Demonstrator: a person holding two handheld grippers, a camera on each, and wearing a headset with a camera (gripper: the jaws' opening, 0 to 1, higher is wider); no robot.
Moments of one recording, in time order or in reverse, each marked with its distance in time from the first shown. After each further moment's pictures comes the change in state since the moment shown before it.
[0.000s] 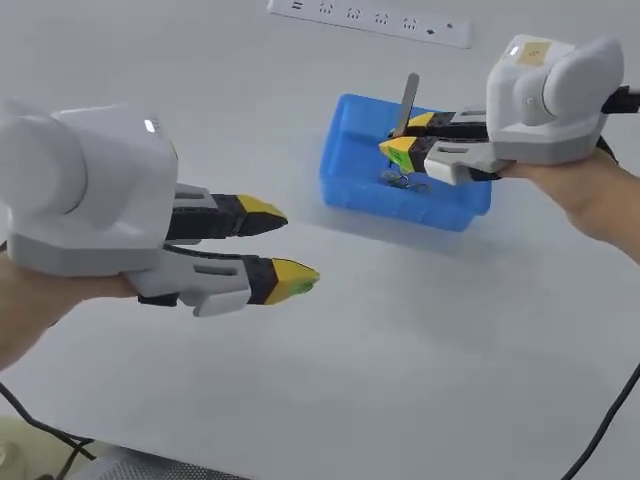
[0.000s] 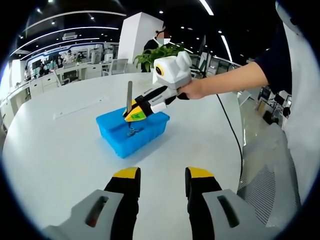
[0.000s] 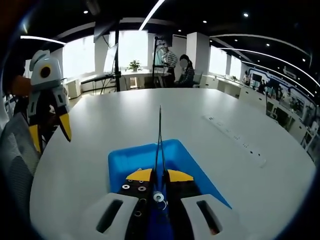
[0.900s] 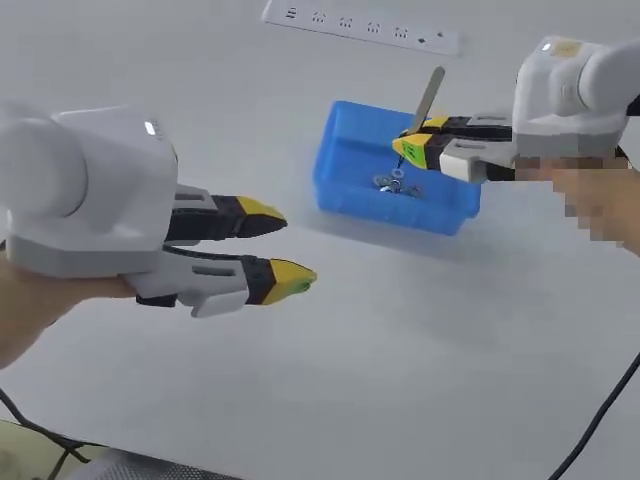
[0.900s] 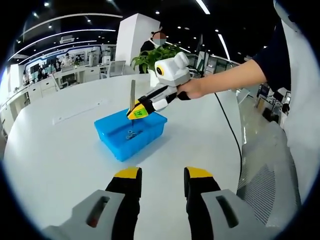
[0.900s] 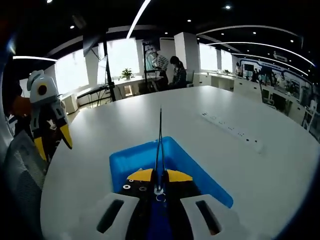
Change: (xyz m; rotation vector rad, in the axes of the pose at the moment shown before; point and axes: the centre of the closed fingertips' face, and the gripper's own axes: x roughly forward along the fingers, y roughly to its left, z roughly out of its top) left arm -0.001 -0.006 0.006 0.034 -0.003 -0.003; right arm -0.012 -0.011 -0.012 0.126 -0.027 0.001
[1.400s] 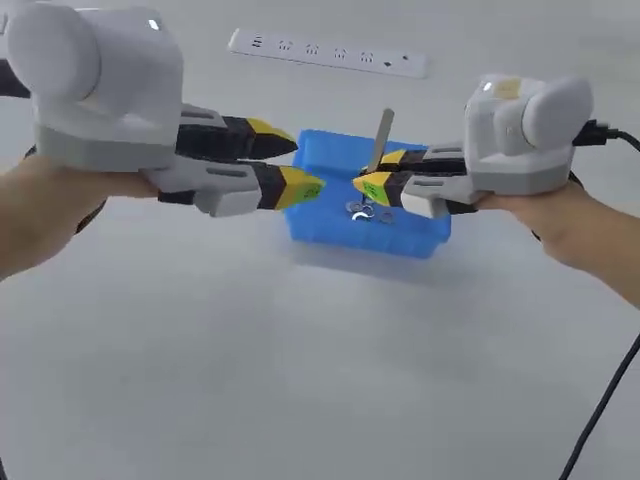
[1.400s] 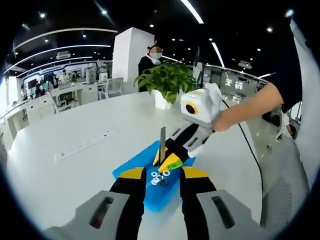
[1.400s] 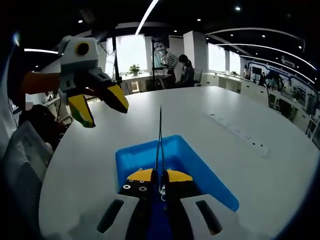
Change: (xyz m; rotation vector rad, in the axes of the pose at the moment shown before) left arm 0.050 0.077 0.092 0.085 -0.145 -0.017; right arm 0.000 0.017 0.001 -0.058 0.018 0.048
